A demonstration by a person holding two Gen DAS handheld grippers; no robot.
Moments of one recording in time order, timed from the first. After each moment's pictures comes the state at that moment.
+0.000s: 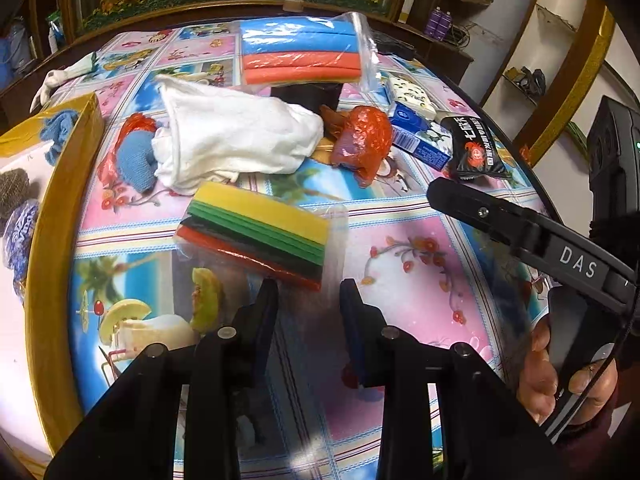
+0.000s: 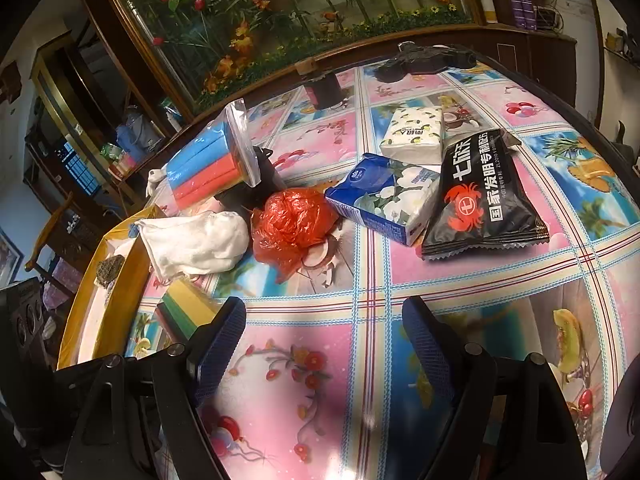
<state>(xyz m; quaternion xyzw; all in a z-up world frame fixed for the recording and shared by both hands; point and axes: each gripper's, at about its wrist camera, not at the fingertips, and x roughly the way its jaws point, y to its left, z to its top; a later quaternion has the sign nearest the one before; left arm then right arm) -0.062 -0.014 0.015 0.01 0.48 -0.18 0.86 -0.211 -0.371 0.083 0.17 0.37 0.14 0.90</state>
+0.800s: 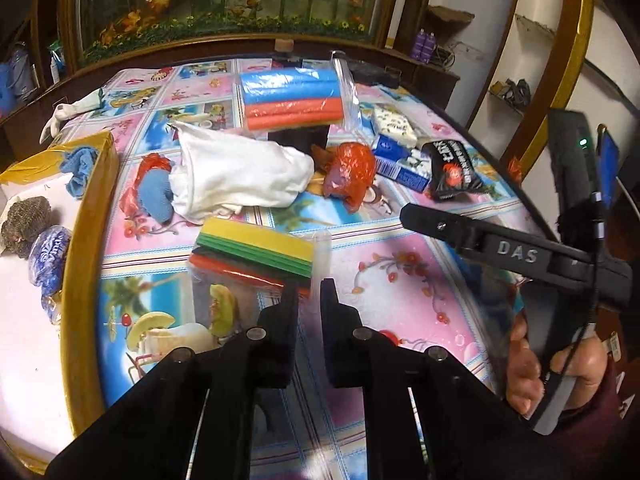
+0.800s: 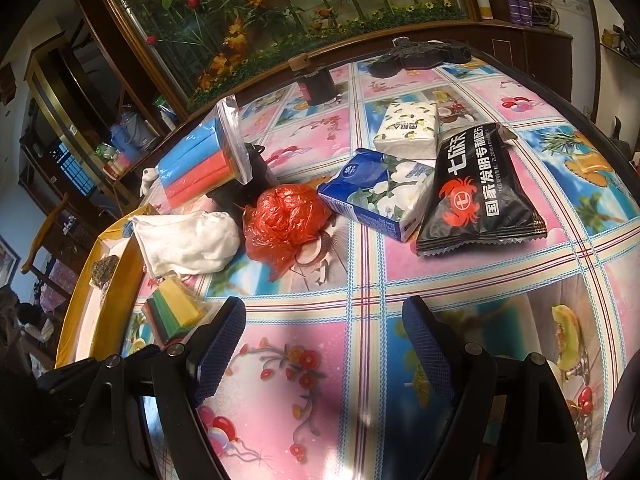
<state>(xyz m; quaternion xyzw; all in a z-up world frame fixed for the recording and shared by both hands) -0.082 -0.005 0.040 0.01 0.42 -0.20 0.89 -0.209 -0.370 0.080 0.17 0.38 0.13 0.90</state>
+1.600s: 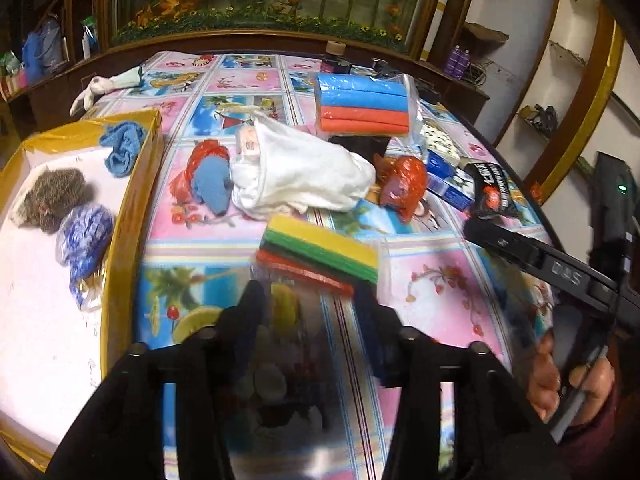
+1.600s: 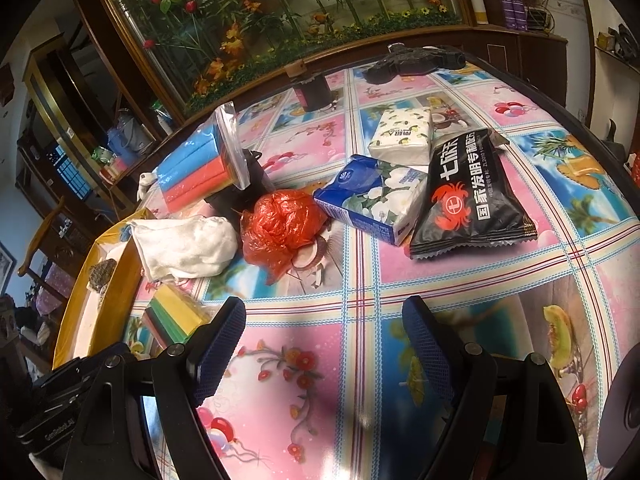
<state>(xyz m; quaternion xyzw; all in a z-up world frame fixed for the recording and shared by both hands) -0.063 0.023 0.032 -0.01 0.43 -0.14 0.89 -0.216 -0.372 0.083 0.17 0.37 0.12 0.91</state>
